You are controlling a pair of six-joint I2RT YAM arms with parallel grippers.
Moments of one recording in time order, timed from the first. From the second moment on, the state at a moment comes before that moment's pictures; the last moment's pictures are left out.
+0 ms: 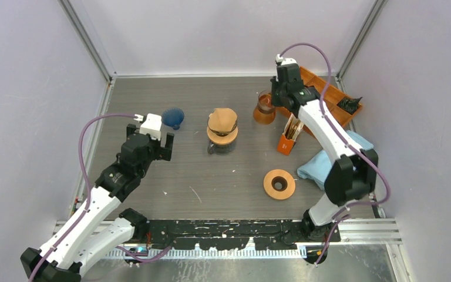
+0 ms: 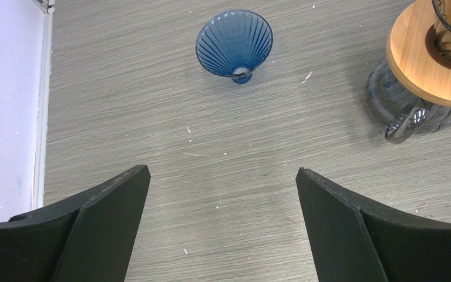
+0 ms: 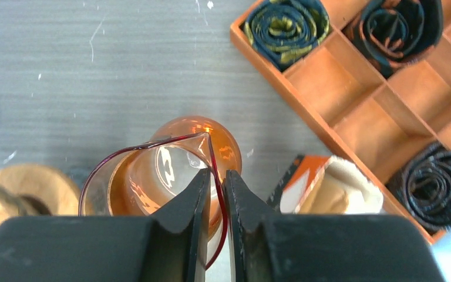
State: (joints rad) left arm -0.51 0.74 0.71 -0.37 -0.39 0.03; right arm 0.30 1.66 1.53 -0.54 0.20 0.20
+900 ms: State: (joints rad) left arm -0.50 0.73 0.68 -0.37 -0.42 0.02; right arm 0.73 1.15 0.98 -0.65 0.17 0.33
